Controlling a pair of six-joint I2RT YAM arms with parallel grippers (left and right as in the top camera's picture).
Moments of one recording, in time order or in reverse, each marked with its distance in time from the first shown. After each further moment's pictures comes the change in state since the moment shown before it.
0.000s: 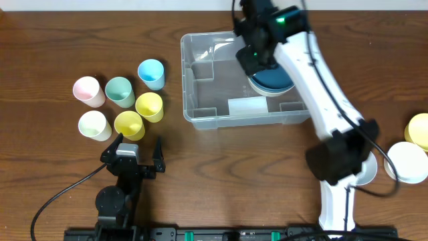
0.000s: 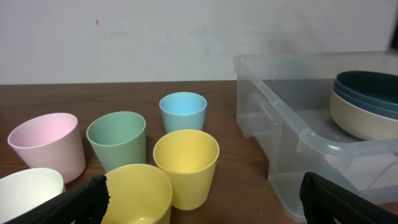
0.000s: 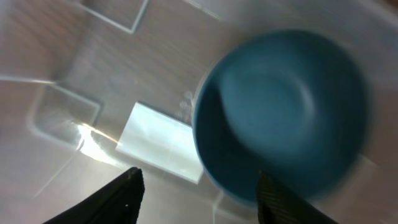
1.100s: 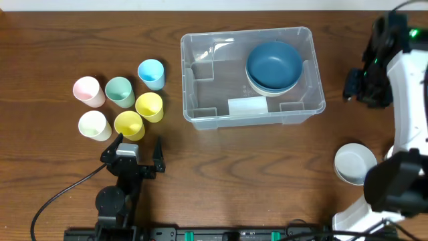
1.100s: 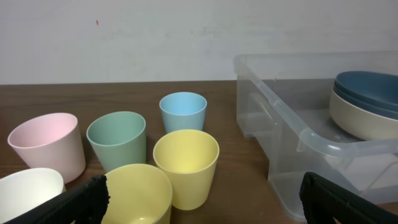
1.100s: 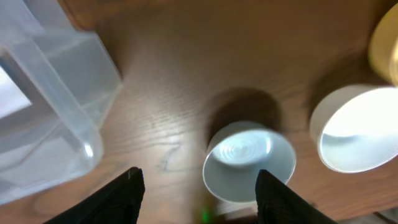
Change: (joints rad) left arm 0.000 0.000 0.000 0.000 0.000 0.000; right arm -0.569 -0.337 -0.579 -0.072 0.023 0.277
